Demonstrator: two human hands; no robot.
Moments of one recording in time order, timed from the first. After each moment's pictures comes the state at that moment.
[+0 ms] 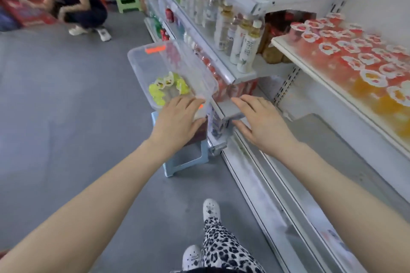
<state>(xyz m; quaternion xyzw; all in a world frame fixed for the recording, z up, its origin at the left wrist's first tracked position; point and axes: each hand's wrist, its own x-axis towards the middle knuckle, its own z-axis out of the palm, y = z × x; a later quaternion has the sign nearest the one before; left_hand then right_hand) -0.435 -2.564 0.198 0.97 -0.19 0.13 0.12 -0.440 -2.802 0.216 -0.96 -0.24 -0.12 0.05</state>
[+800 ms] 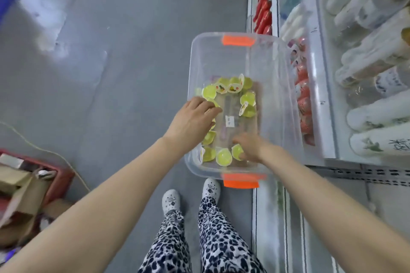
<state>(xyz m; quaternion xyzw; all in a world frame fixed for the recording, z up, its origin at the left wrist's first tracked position) -0.197 -2.438 0.075 0.99 -0.03 0.03 0.12 -0.097 -2.626 0.012 -0.82 -0.40 0.41 -0.09</state>
